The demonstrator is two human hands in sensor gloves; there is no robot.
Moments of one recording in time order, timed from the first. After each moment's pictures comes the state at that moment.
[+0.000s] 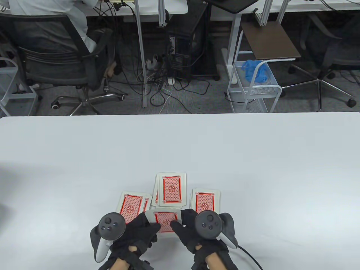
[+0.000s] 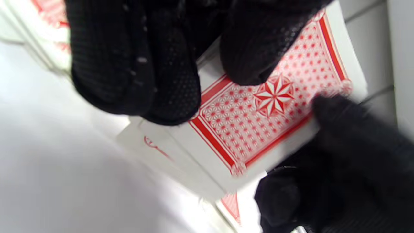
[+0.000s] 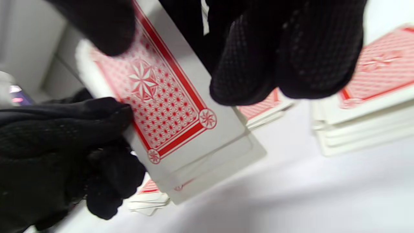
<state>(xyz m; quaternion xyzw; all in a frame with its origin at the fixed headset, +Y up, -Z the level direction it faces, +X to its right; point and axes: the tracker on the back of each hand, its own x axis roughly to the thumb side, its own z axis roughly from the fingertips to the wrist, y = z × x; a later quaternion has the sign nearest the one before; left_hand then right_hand) -0.192 -0.743 -0.214 -0.10 -0.05 0.45 0.88 0.057 -0.719 -0.222 0.16 0.07 0.93 0.34</state>
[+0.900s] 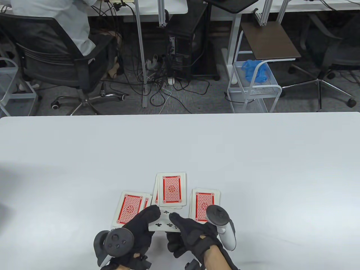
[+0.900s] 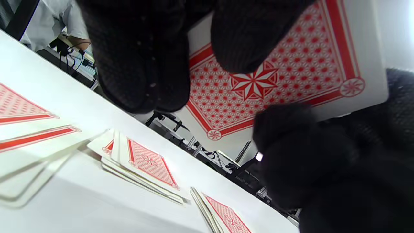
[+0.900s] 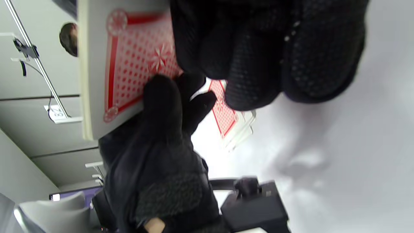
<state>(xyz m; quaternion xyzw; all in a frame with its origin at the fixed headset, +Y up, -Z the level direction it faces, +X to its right) -0.184 -0.730 -0.205 0.10 -0.16 0.34 0.92 0.051 -0.759 -0.223 0.05 0.33 0.69 0.64</state>
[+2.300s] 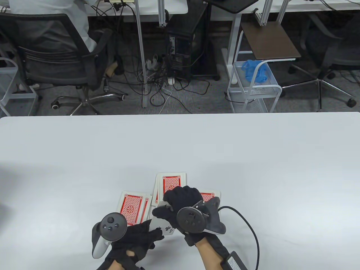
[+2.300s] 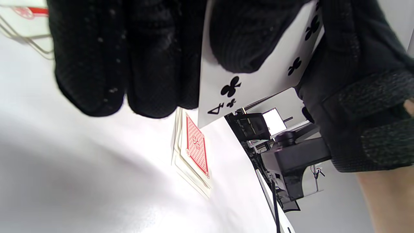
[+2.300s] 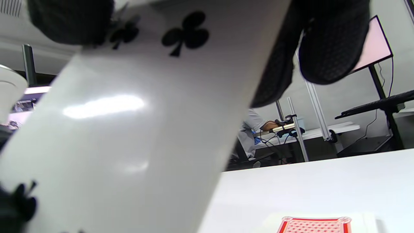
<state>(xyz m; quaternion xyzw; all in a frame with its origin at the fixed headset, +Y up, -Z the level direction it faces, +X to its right) -0.189 -0.743 -0.213 -0.16 -0.14 0.49 0.85 0.023 -0.656 -0.247 0.29 -0.14 0.92 0.21</state>
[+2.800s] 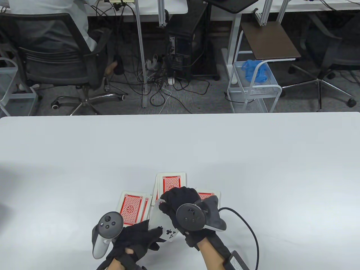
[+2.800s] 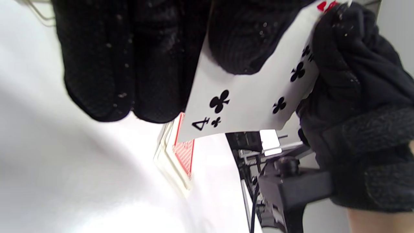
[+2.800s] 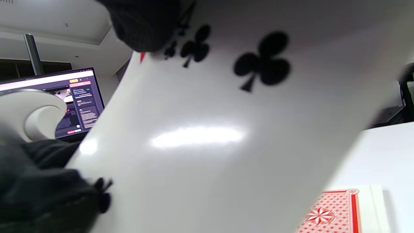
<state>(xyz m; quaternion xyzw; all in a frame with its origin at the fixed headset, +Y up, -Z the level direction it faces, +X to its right) -0.194 -0.755 -0.214 -0.16 -0.11 0.56 0.80 0.017 -0.649 -0.245 0.31 -0.07 0.92 0.23</state>
